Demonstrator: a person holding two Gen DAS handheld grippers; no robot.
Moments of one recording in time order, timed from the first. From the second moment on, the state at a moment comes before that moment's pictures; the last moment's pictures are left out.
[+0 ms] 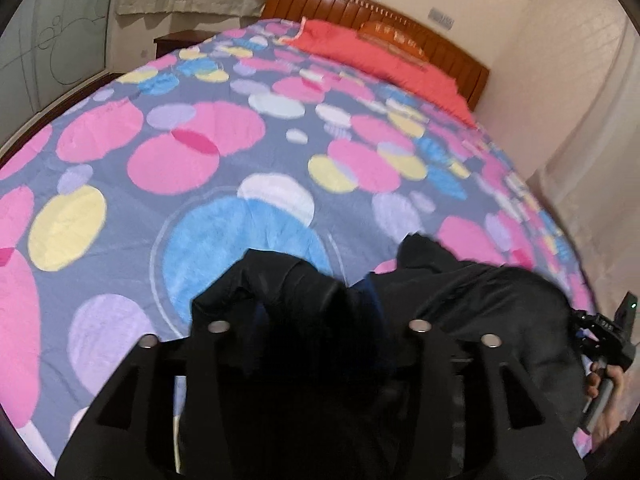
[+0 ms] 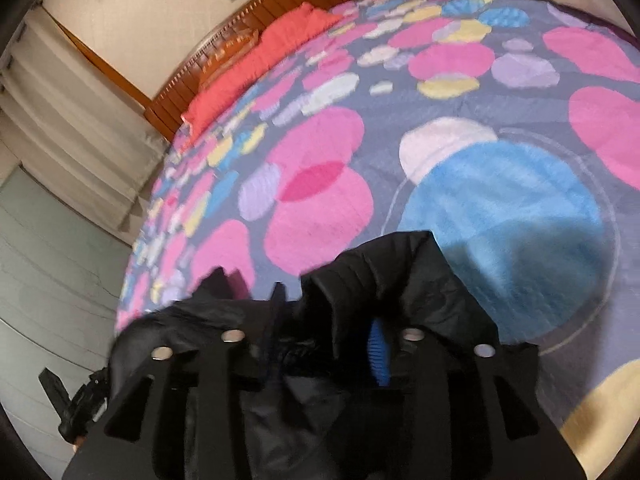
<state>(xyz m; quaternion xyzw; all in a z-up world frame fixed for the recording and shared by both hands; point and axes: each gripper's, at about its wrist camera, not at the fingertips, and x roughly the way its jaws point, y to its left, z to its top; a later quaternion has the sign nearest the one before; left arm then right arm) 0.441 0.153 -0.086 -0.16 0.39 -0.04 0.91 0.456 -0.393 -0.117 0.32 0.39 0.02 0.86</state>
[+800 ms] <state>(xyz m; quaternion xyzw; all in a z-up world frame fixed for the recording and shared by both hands) 0.427 0.024 -0.128 -0.04 0.40 -0.03 0.91 0.461 -0.217 -0.119 0.03 0.39 0.03 0.92</state>
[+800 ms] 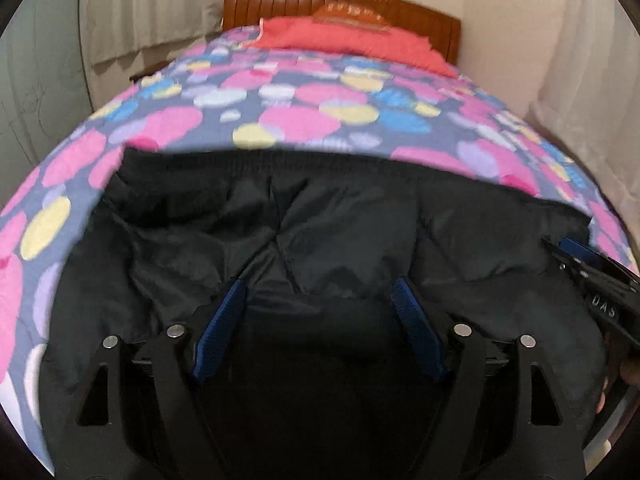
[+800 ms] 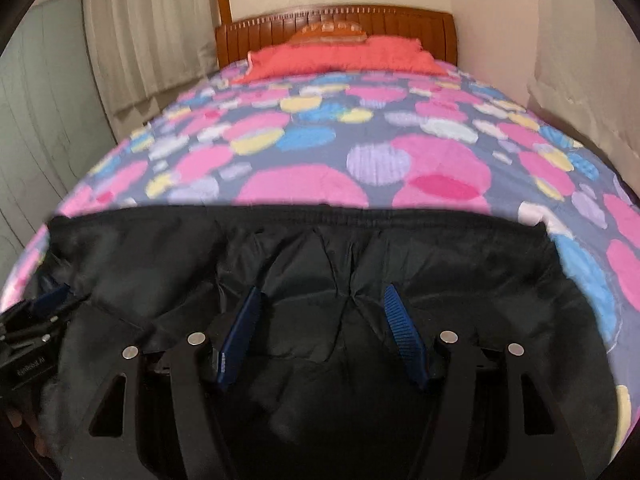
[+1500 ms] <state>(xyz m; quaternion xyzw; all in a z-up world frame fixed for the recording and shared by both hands) 0.433 0.070 -0.095 -0.02 0.37 0.02 0.93 0.468 -0.268 -0.092 0.03 0.38 -0.02 0.92</state>
